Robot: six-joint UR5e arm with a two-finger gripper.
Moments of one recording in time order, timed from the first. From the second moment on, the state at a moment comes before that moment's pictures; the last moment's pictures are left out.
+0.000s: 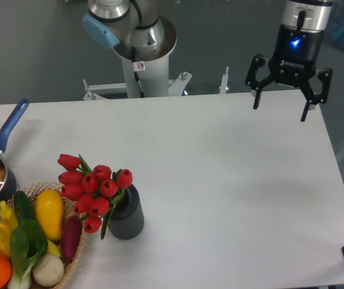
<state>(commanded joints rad) 2.89 -1.66 -1.55 -1.16 1.06 1.32</state>
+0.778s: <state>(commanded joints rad) 2.92 -1.64 -1.69 -1.10 0.85 1.31</state>
